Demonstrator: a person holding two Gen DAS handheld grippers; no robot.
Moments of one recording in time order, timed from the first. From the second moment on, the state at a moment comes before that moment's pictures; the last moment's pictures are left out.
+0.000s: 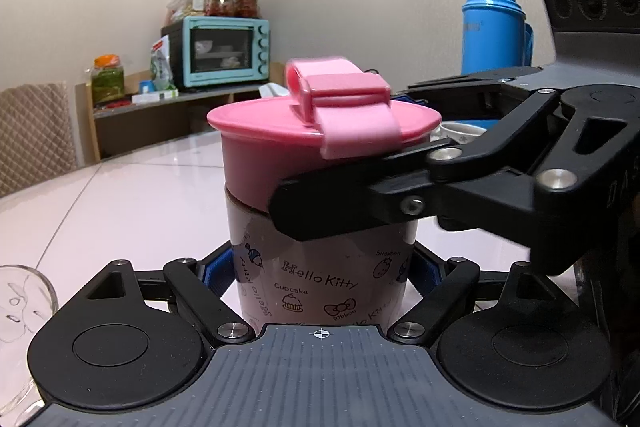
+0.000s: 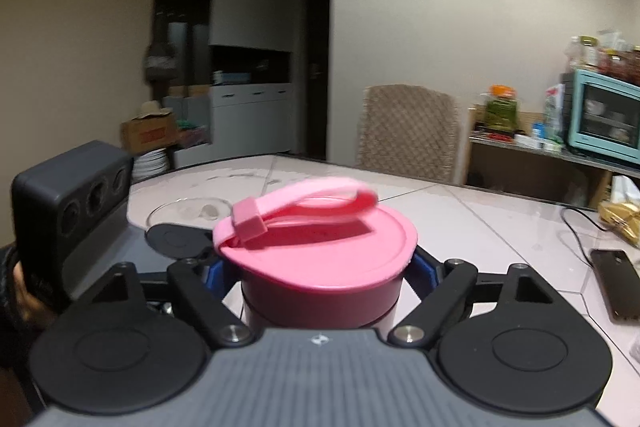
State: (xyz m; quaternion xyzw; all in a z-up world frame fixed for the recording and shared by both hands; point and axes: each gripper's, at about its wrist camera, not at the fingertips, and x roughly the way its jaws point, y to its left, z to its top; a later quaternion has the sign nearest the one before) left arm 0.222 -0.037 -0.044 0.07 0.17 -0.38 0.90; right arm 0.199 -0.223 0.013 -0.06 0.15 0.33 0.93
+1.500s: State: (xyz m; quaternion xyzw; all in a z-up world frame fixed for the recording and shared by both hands) left arm 0.228 -0.024 -0.047 0.09 0.16 -0.44 0.88; right arm 0.176 -0.260 0.028 -0.08 0.14 0.40 0.90
